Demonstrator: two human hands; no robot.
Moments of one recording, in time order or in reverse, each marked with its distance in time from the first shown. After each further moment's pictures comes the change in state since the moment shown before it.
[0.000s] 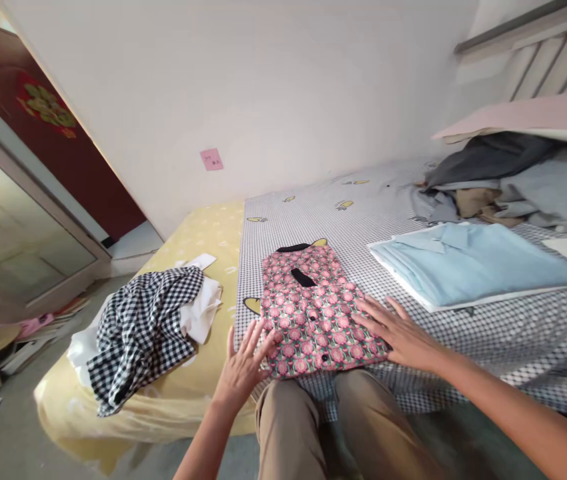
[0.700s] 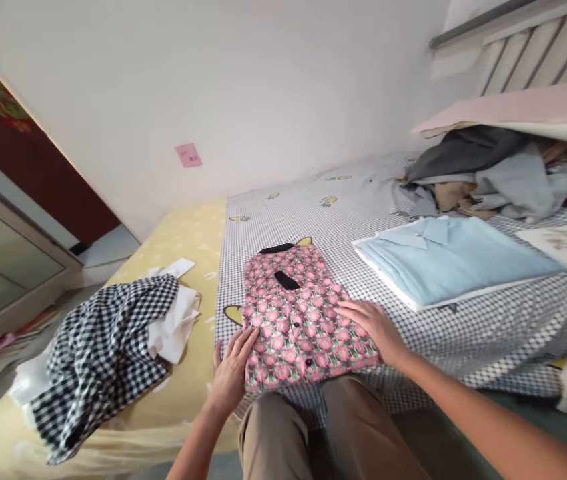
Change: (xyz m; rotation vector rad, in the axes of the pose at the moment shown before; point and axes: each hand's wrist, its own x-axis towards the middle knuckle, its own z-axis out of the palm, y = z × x) left_hand 0.033 0.008 0.004 -0.335 -0.200 -0.224; right_hand 0.027 0.001 0.020 0.282 0.122 0.354
